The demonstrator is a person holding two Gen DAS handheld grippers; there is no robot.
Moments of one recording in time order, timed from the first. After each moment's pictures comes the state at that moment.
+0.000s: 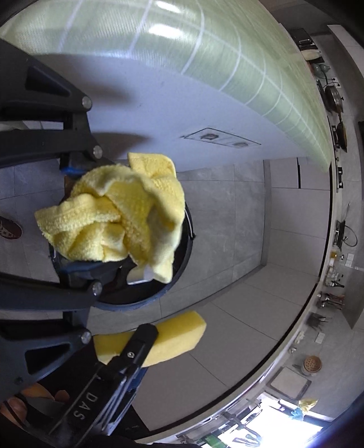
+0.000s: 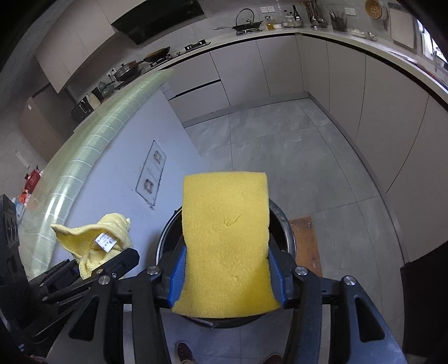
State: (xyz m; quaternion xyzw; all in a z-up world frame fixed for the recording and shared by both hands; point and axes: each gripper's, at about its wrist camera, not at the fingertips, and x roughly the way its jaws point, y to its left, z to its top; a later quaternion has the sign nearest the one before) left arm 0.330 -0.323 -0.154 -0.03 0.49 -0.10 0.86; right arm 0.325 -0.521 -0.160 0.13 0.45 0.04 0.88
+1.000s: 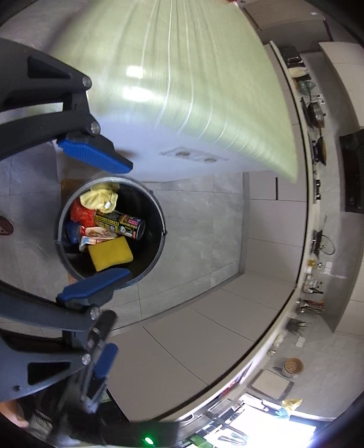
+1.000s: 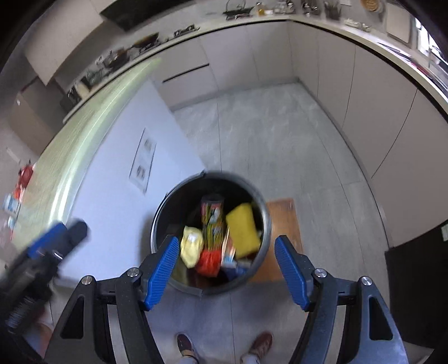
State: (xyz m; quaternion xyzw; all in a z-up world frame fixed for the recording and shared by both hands) left arm 0.285 -0.327 -0.056 -0.03 0.45 -0.07 0.89; right arm 0.296 -0.533 -0.112 0.13 0.51 0.03 0.85
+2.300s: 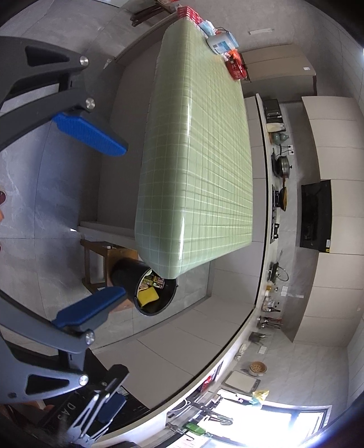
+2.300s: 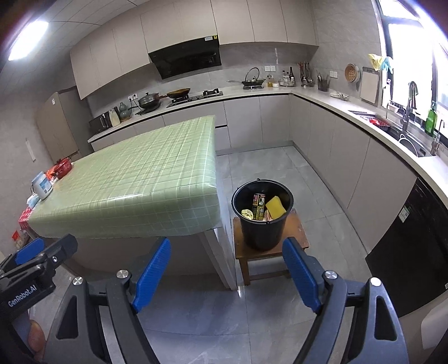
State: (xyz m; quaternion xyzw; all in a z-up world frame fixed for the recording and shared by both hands) left arm -0.023 -0.107 0.051 -0.04 0.36 0.00 0.93; right arm -0.073 -0.314 0.072 0.08 0.35 -0.02 0.93
